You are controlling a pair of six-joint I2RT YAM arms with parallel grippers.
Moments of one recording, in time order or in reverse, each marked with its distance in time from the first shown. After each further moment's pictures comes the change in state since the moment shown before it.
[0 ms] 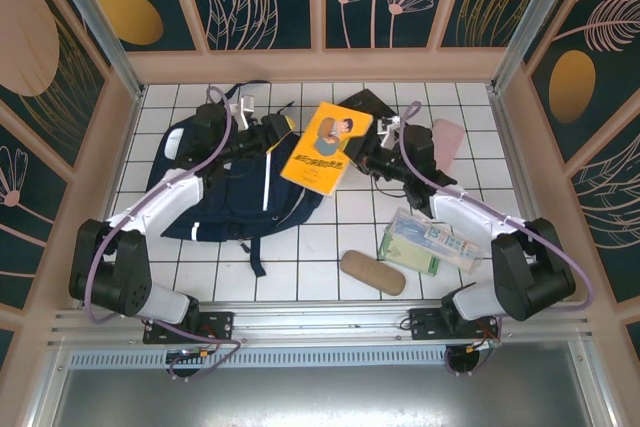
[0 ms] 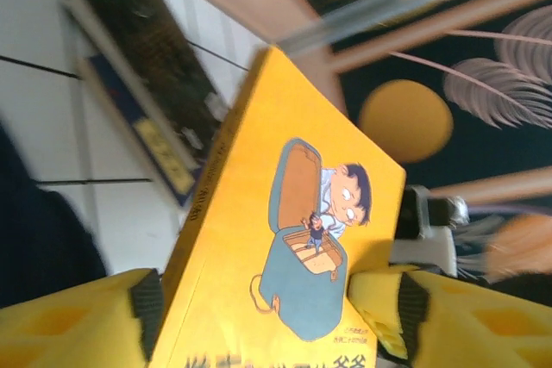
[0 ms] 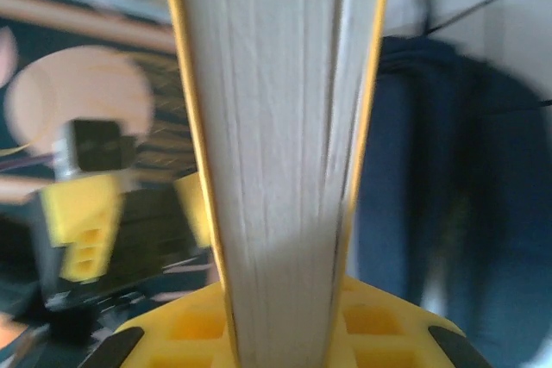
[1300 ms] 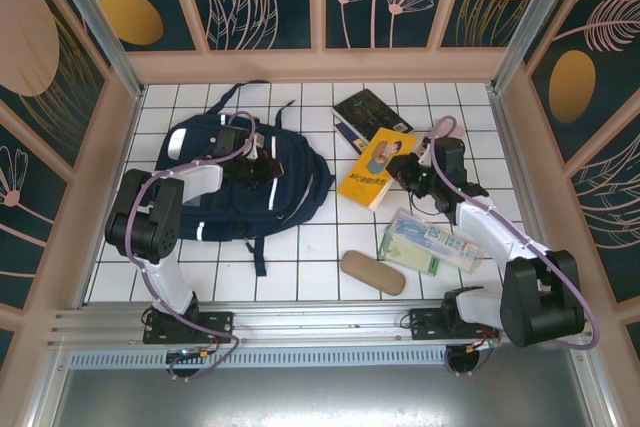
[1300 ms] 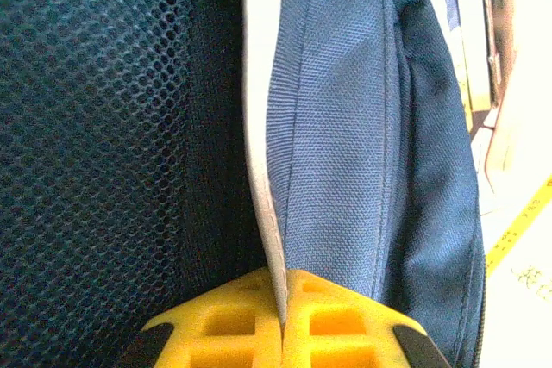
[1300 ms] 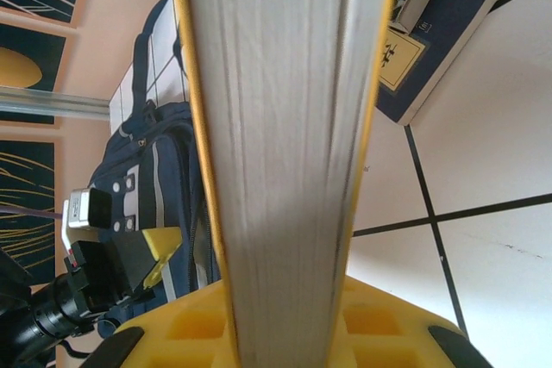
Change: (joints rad) left arm 0.032 0.350 -0.021 -0.127 -0.055 0.194; right arm -0.212 -0.145 -0.100 -0.349 0.101 -0.214
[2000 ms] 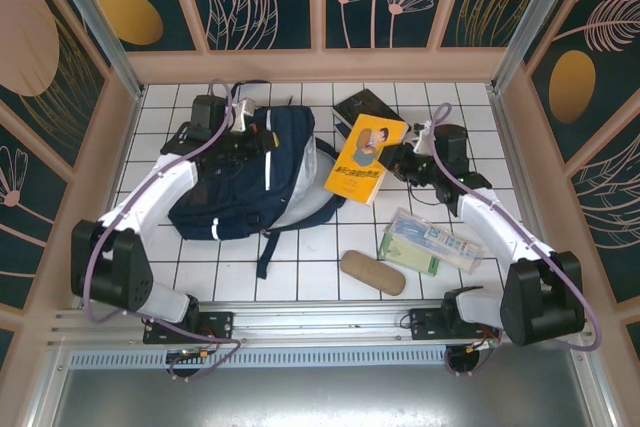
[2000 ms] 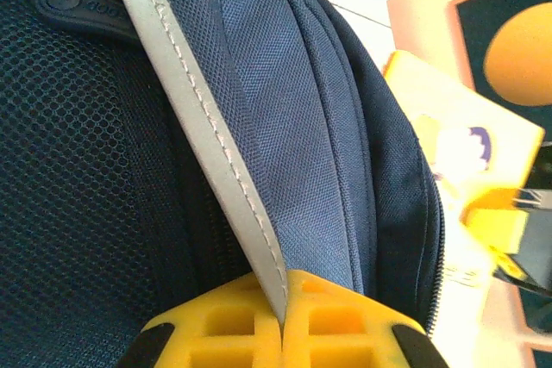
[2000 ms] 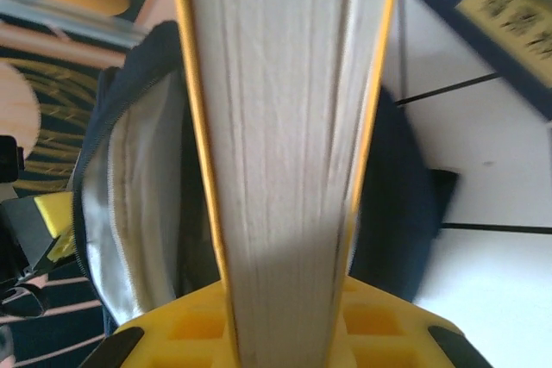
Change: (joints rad) left arm 0.000 -0.354 0.179 -0.327 0.059 0.109; right arm 0.019 0.023 0.107 -0.006 -0.214 -0.067
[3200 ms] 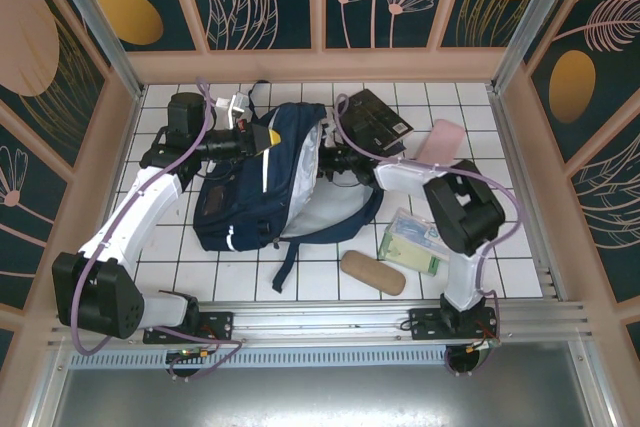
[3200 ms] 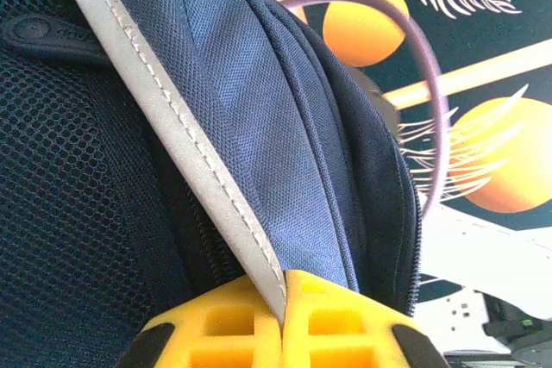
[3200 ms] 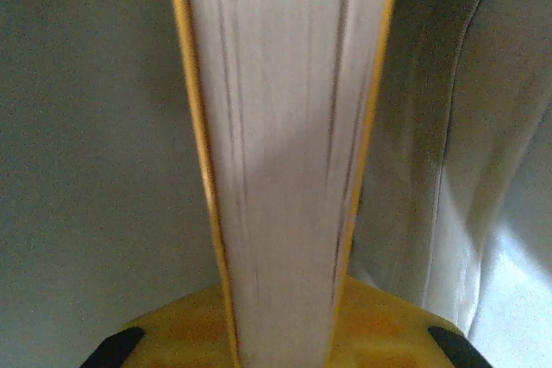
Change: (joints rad) left arm 0.047 -0.122 -0.034 0.093 0.325 -0.126; right arm 0.378 0.669 0.389 0.364 -0.133 0.368
